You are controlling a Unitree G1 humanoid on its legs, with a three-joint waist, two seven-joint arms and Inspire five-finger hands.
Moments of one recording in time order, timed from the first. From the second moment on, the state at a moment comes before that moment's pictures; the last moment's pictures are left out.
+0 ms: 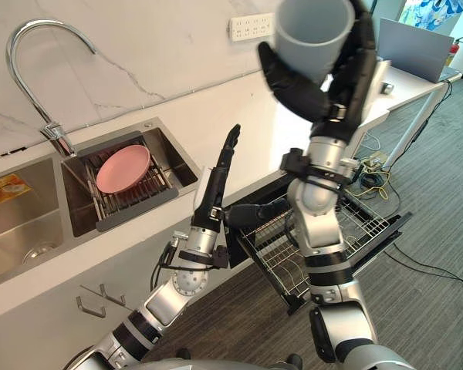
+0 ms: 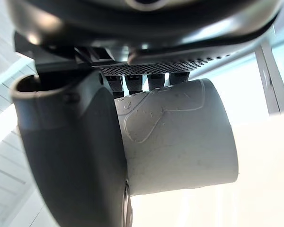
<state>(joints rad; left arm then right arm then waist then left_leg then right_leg) -0.20 0.10 -0.61 0.09 -0.12 -0.32 0.33 -0.52 -0.26 -0.06 0.00 0.14 -0.31 -0.52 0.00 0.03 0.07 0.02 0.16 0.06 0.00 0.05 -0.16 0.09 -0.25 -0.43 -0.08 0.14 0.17</state>
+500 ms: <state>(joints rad) 0.16 0.10 -0.56 0.02 -0.37 -0.17 -0.05 -0.17 -0.35 -0.40 0.13 0.13 -0.28 -0.50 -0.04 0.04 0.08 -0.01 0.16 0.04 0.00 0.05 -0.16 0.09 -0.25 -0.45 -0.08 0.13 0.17</state>
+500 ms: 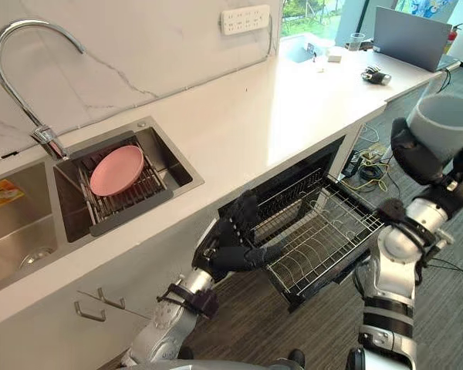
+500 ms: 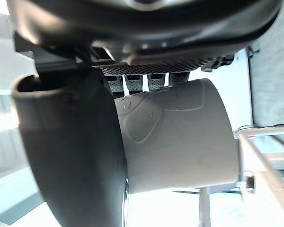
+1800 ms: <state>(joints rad) 0.19 0.19 -0.09 0.62 0.14 -0.26 0.23 -0.32 -0.47 -0.14 0.82 0.10 0.04 0.01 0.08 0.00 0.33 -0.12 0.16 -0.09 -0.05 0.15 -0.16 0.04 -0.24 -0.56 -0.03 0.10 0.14</state>
